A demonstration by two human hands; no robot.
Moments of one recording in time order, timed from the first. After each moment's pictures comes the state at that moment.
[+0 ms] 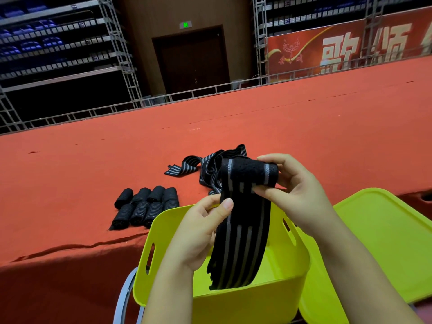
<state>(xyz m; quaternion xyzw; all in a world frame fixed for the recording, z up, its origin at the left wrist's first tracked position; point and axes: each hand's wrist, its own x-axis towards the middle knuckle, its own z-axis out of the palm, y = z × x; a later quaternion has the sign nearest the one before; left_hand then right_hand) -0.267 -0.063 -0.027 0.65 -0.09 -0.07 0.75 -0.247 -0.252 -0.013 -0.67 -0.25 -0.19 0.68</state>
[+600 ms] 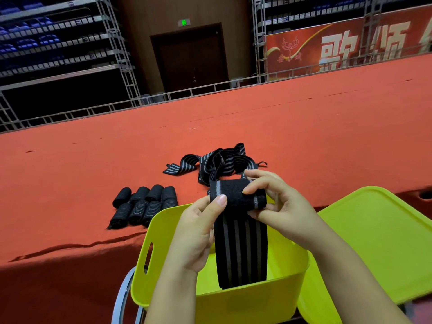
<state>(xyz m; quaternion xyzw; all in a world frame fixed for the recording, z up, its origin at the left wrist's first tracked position) -0.267 -0.068 -0.032 0.61 -0.10 -0.02 0.79 -0.249 -0.245 -0.035 -0.69 -0.29 -0.08 0.65</state>
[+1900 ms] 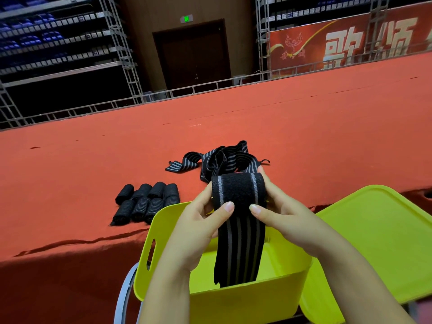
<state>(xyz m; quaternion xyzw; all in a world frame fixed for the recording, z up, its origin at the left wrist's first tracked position) -0.273 -0.057 -0.028 0.72 -0.15 0.00 0.68 -0.249 -0.251 -0.048 -0.73 -0.25 0.03 0.64</state>
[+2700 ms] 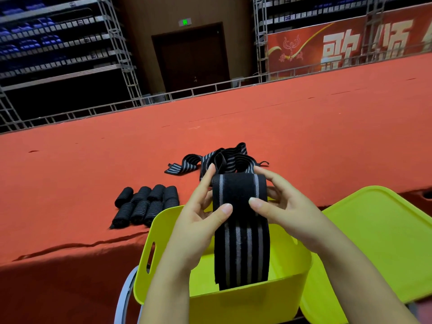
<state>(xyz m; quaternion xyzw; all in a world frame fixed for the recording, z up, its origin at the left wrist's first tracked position) -0.269 -0.059 -0.029 0.69 -0.18 0.06 0.70 -0.252 -0.250 -0.036 -0.70 -0.22 -0.02 0.68</state>
